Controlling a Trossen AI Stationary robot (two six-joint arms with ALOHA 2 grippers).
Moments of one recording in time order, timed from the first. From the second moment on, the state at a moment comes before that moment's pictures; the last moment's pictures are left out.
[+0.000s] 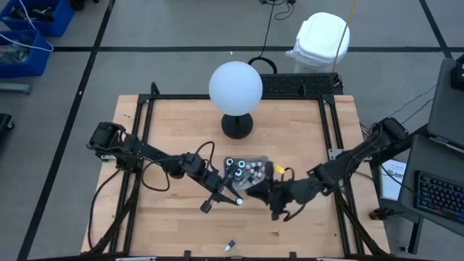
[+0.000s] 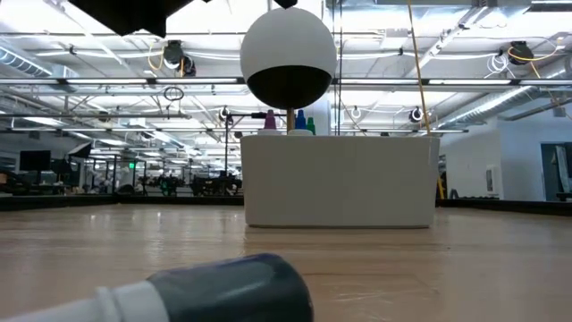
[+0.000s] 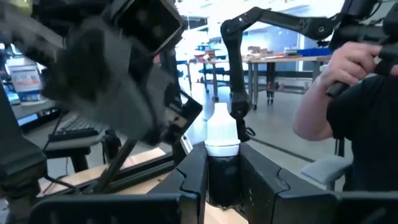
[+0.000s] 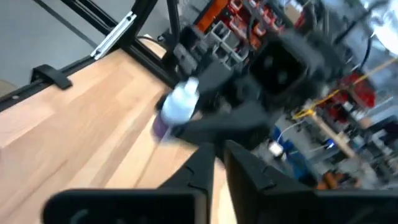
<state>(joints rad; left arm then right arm) -0.24 1.70 0.88 0.94 0.38 0.05 0.55 1.42 1.06 0.08 0.52 -0.51</state>
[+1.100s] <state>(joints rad) -0.25 1.70 0.87 0.85 0.31 0.08 0.52 1.79 1.78 -0.77 0.35 -0.46</state>
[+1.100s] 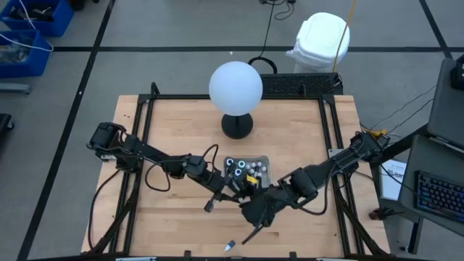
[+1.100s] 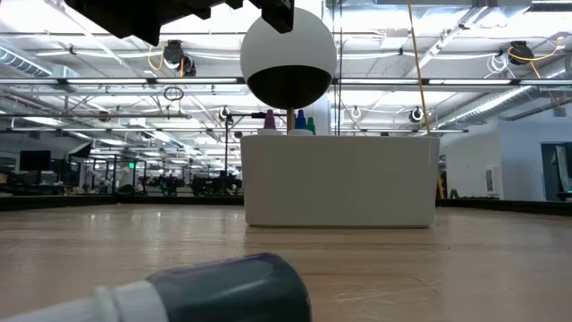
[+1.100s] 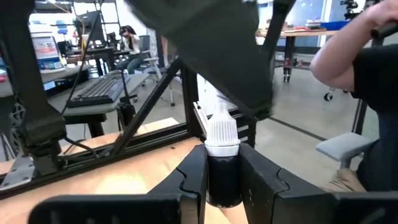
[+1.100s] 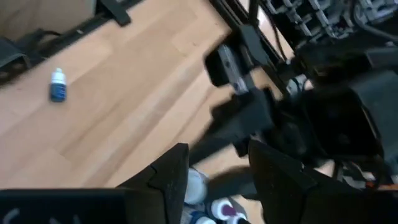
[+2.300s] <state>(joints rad) -0.25 1.70 0.87 0.82 0.29 0.11 0.45 1.83 1.79 -0.87 0.18 -0.39</state>
